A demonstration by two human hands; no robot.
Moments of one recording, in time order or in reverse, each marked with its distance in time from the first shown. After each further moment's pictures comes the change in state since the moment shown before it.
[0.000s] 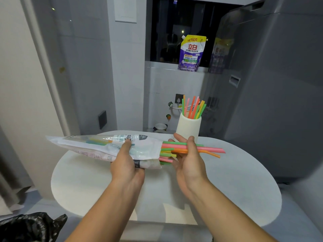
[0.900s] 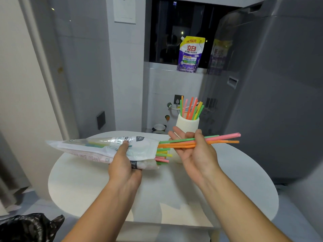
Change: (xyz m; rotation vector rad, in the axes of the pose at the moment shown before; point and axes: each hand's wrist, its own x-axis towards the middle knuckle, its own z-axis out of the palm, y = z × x) left_hand 0.001 0.001 -0.002 -0.027 0.034 -0.072; right_hand 0.009 -0.037 -0.007 0.271 -0.096 0.012
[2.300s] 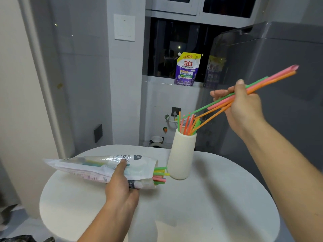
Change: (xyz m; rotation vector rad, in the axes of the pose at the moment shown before) left_hand 0.005 -0.005 -0.005 0.004 -0.004 0.018; right_hand 0.057 -0.151 0.038 -0.496 0.136 -0.593
